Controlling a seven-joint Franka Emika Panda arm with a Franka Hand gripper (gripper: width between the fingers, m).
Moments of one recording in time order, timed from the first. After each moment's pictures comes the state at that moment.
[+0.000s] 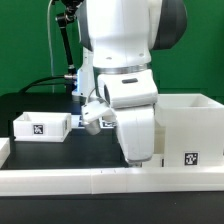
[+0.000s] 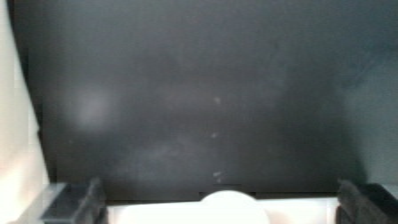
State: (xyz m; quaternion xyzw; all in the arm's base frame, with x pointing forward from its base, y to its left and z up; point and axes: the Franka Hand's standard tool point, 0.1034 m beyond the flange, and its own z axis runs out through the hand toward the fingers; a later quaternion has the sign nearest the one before) arm 0.598 0.015 0.013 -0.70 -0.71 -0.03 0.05
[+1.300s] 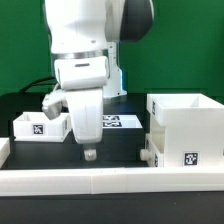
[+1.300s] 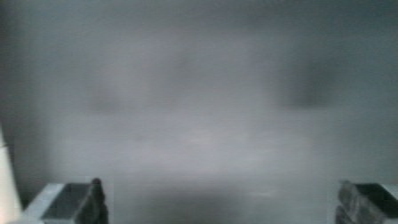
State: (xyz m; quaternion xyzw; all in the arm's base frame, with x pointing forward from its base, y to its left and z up) arm 0.556 -0.062 0.033 -0.70 -0.71 -0.03 0.02
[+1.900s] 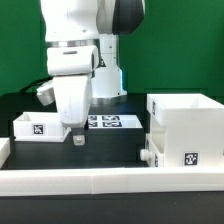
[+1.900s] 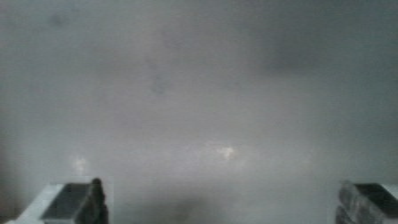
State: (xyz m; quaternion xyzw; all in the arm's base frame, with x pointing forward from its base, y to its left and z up) arm 0.538 -0.070 0.041 -0.75 -0.66 -0.03 0.02
